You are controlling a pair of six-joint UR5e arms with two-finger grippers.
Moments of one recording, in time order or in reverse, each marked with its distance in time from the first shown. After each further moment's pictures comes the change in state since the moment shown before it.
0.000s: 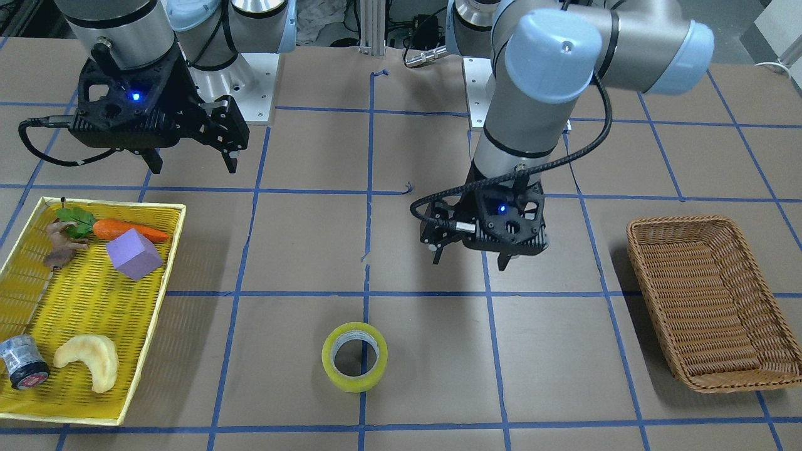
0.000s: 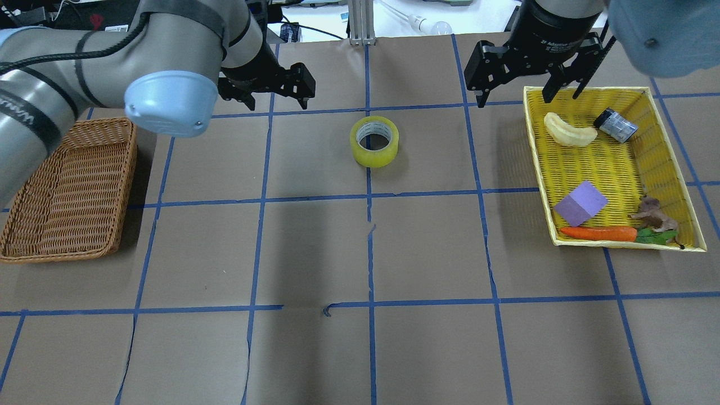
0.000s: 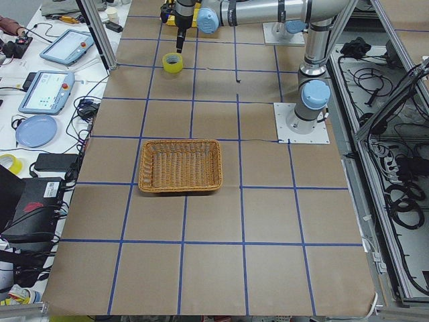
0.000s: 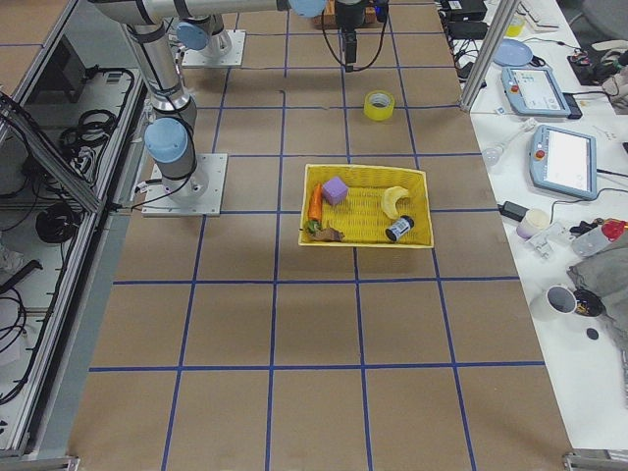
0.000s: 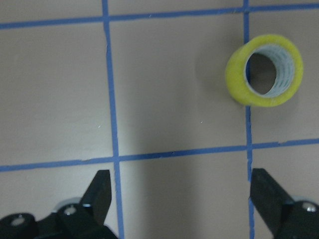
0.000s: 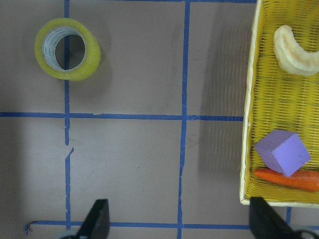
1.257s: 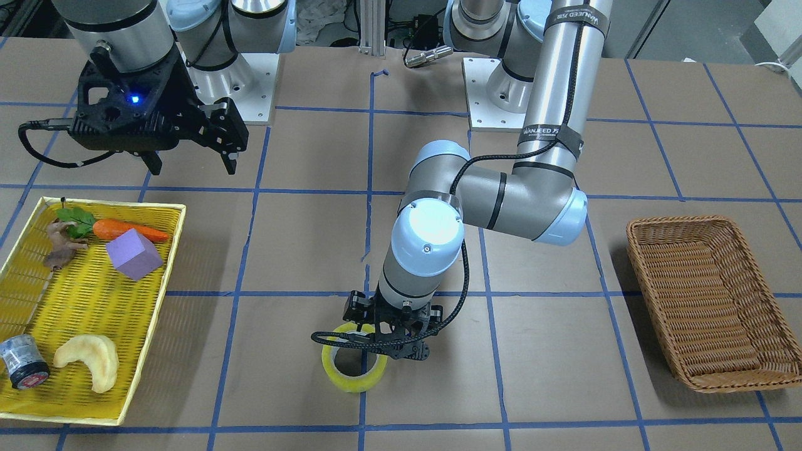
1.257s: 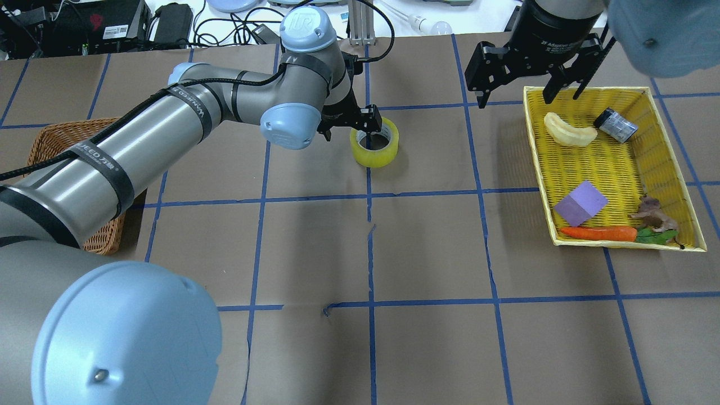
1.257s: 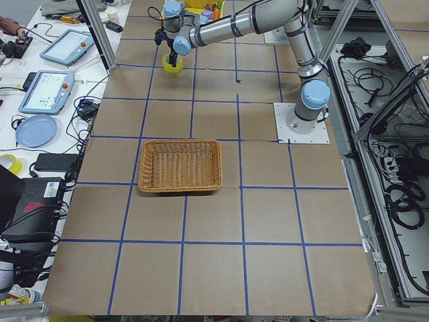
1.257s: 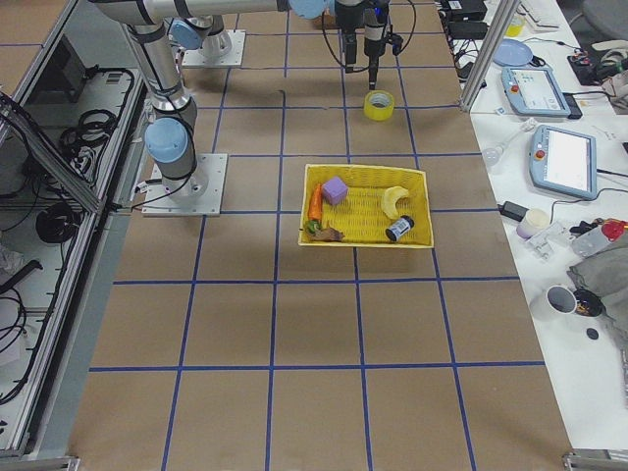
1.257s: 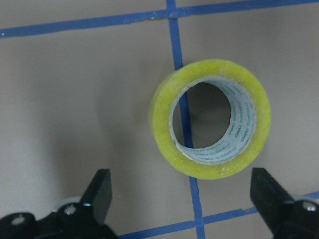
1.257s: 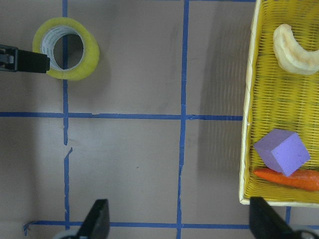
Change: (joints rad) left arm -0.105 -0.353 0.111 0.106 -0.034 -0.047; right arm -0.002 0.001 0.002 0.000 -0.001 -0.001
